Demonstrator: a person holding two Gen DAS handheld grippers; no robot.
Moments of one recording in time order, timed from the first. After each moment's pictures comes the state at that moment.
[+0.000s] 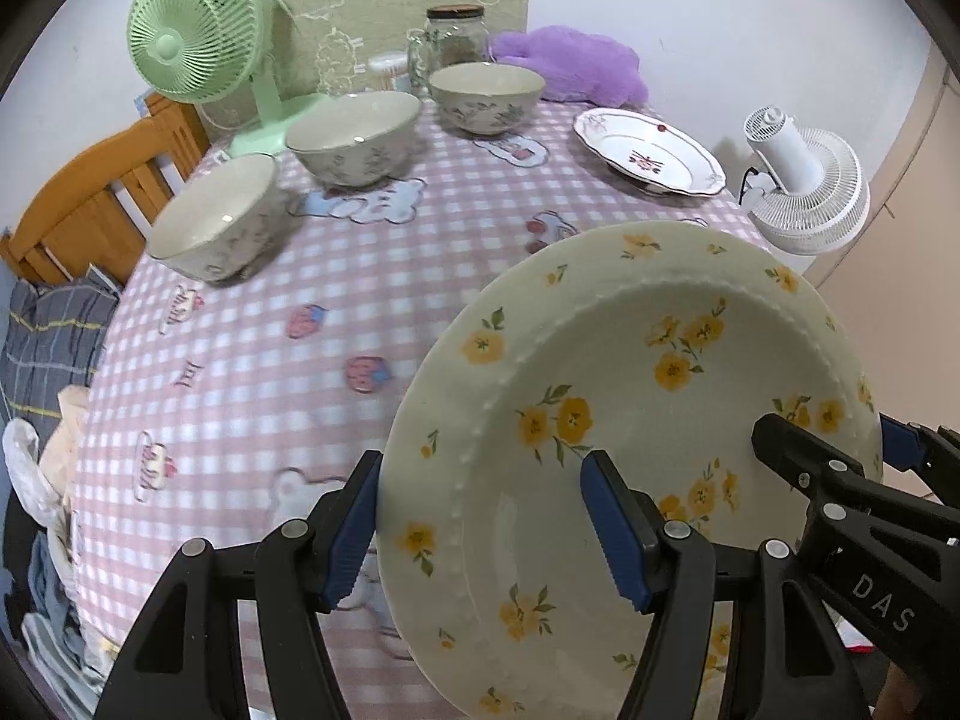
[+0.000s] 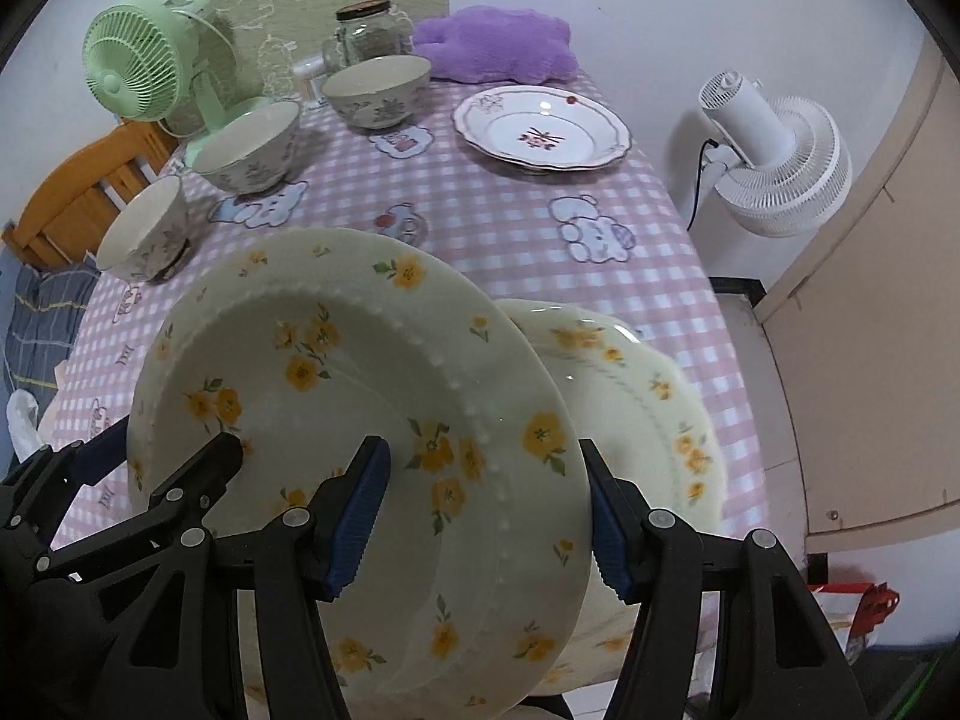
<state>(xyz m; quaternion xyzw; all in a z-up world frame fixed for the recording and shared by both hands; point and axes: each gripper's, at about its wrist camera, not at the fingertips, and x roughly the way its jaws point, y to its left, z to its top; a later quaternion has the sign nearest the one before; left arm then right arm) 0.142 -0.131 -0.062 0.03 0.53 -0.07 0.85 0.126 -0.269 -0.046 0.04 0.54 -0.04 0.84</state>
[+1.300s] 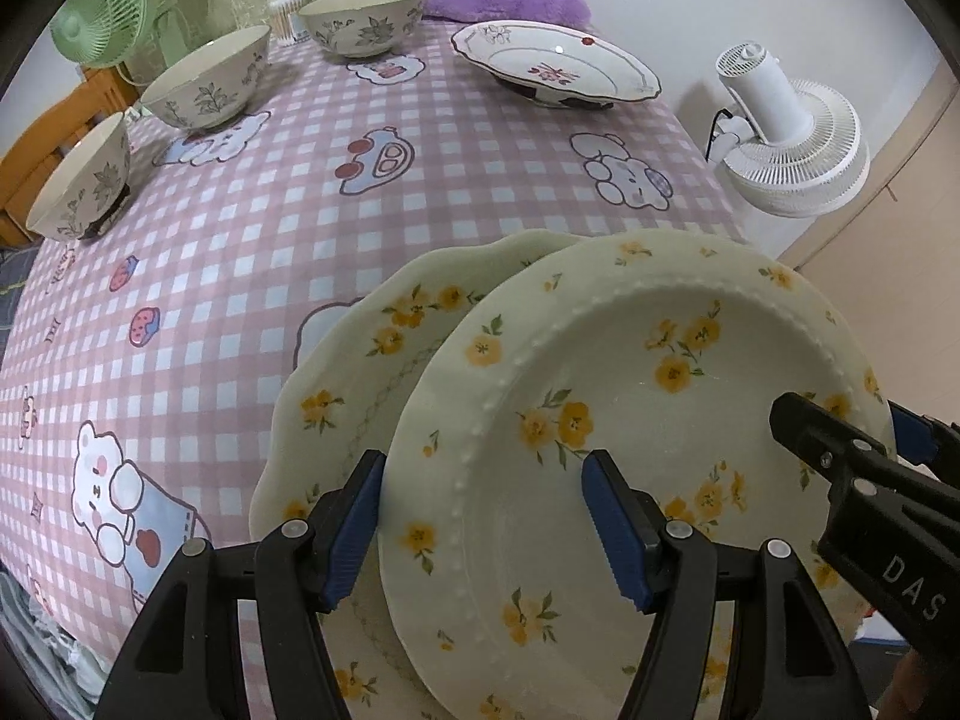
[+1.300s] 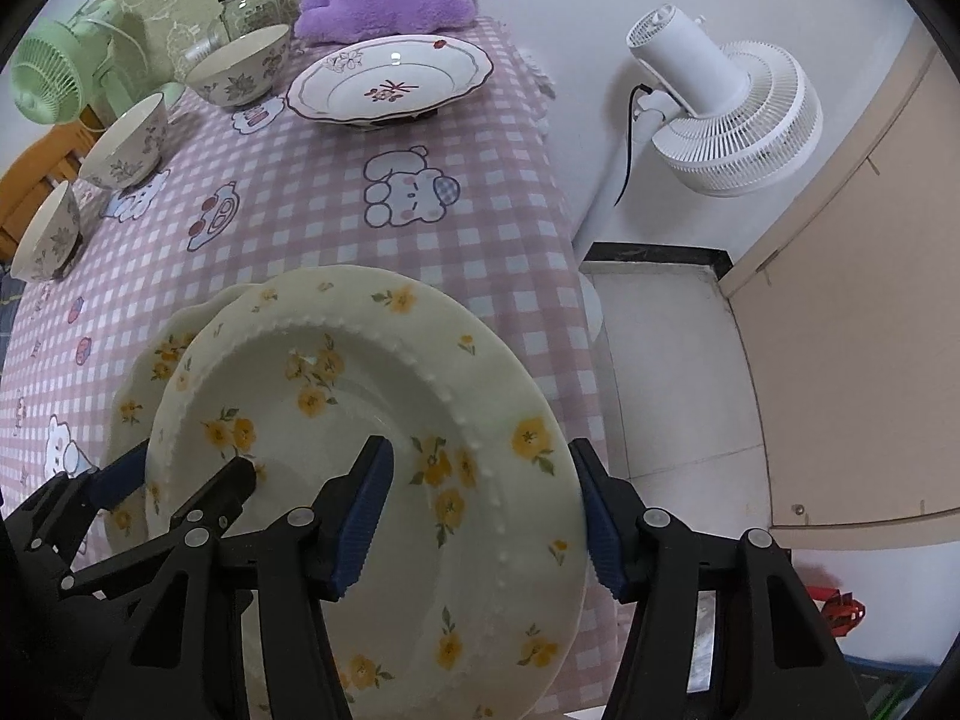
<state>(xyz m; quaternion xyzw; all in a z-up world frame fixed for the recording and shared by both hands) 0.153 -0.247 -0.116 0.01 0.57 -0.07 0.82 0.141 -0.391 -0.086 0.02 0.58 -0.06 0.81</state>
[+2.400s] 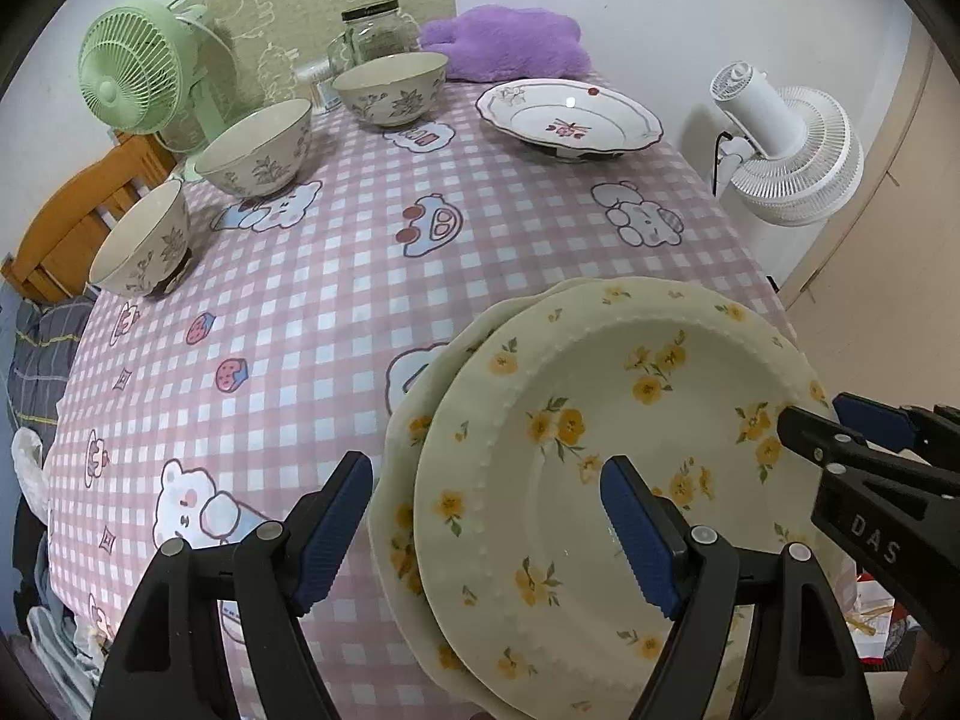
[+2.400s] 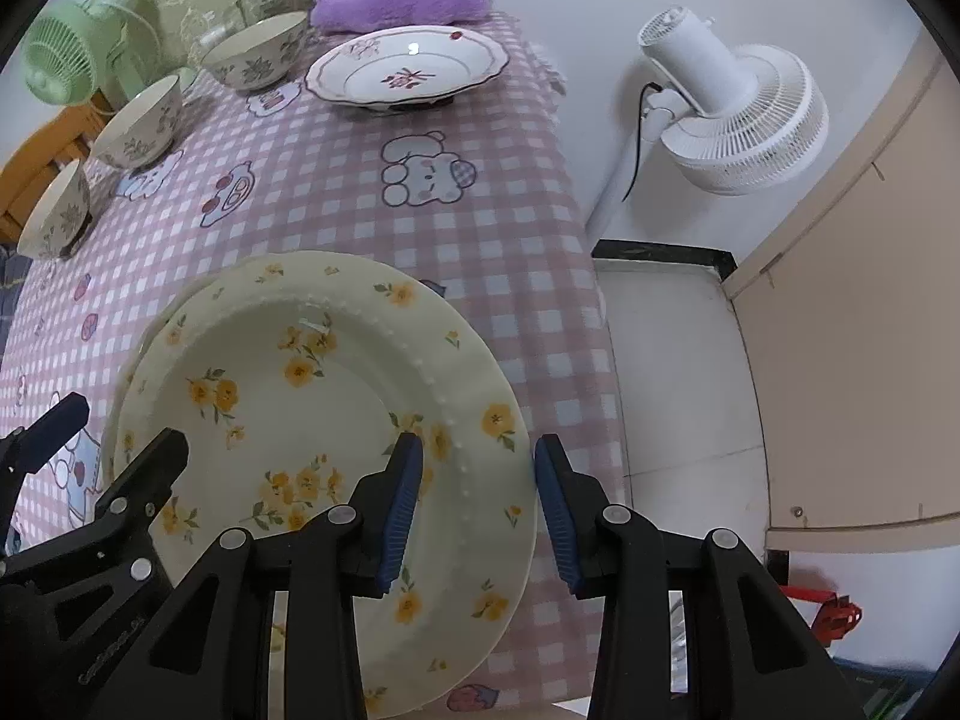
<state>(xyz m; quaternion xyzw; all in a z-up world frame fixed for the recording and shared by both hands) 0.135 -0.230 -0.085 0.06 0.52 -0.05 0.85 0.132 -0.381 -0.088 0.01 0.58 -0.05 0.81</state>
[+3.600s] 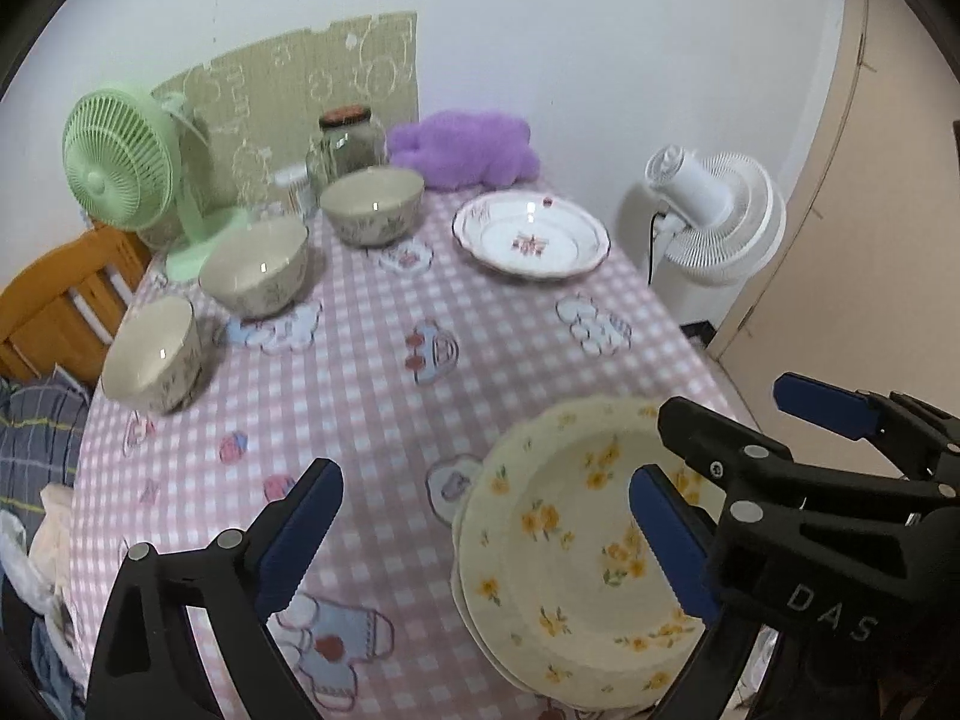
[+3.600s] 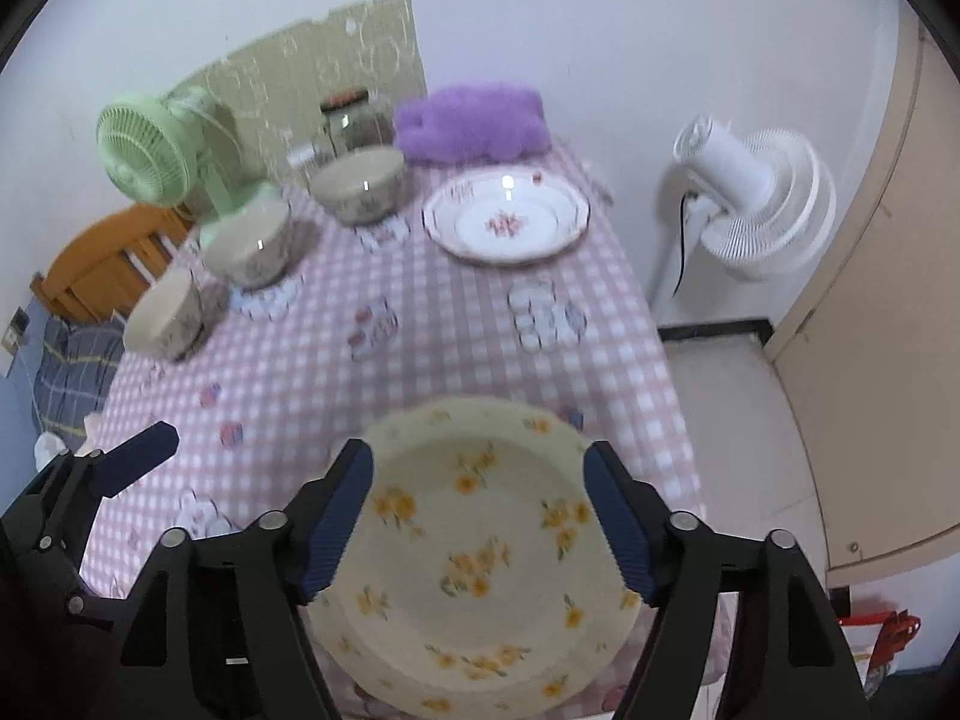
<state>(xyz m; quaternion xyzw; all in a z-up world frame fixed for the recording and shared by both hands) 0.145 -0.188 -0.003 0.06 0.44 -0.15 0.88 0.127 -0.315 0.005 0.07 0.47 -0.02 0.88</state>
